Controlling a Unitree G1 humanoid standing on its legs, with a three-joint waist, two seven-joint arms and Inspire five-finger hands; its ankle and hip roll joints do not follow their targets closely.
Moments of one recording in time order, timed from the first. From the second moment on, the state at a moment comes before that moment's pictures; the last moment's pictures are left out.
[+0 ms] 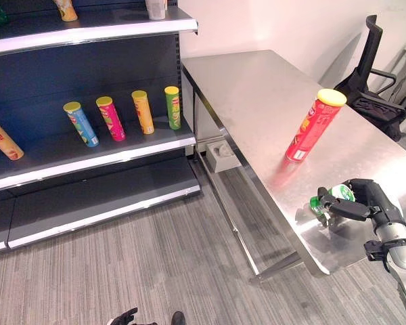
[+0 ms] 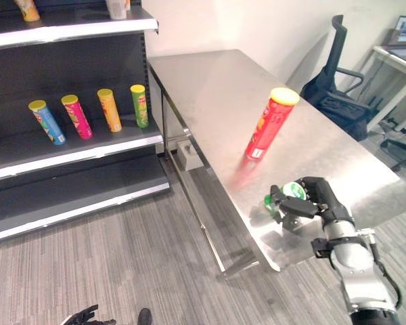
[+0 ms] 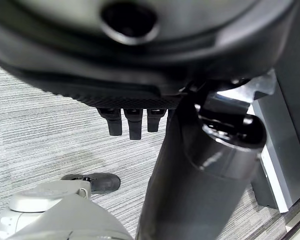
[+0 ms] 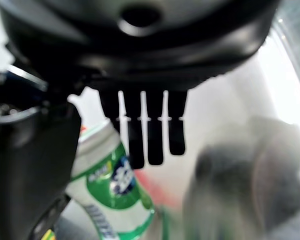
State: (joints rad) left arm 0.19 0.27 -0.04 1.01 -0.23 -0.07 -0.03; right arm 0.02 -0.80 -0.15 0.27 0.16 -0.12 -0.01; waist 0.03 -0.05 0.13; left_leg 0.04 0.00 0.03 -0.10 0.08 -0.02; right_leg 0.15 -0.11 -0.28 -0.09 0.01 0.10
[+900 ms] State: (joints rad) left arm 0.15 0.30 -0.05 1.00 -0.27 -0.07 -0.06; right arm -0.28 -0.99 -0.15 0.07 0.71 -0.17 0.16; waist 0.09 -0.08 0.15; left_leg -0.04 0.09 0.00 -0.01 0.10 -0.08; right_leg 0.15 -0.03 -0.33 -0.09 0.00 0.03
